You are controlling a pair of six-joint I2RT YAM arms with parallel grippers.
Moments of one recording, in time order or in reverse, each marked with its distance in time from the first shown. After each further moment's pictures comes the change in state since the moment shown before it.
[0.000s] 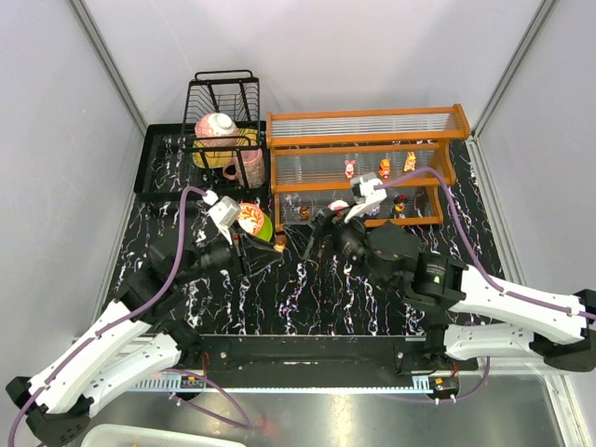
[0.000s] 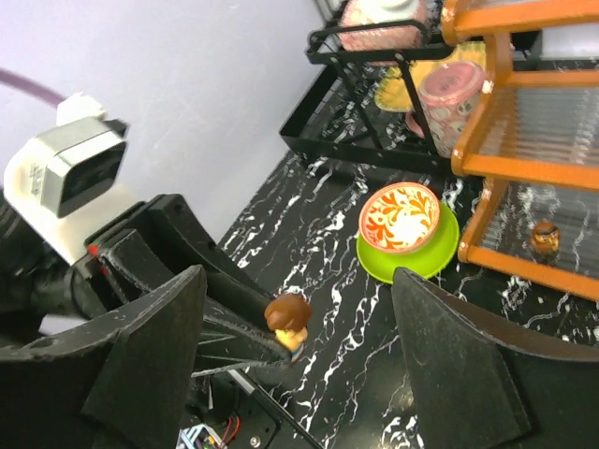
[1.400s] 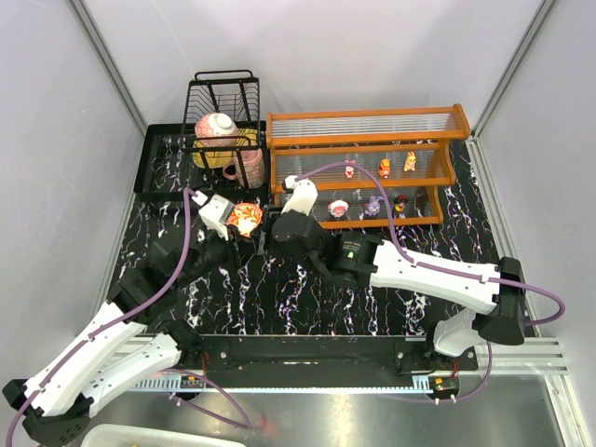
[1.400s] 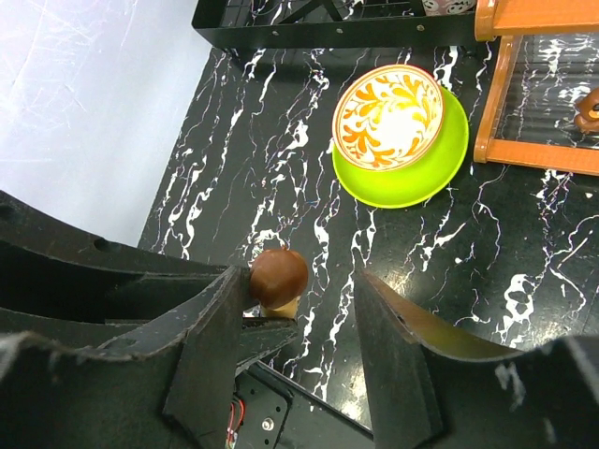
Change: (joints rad) left arm 0.000 -0.005 0.079 -0.299 -0.401 0.120; right arm -0.023 0.488 0.331 -0.301 0.014 0.308
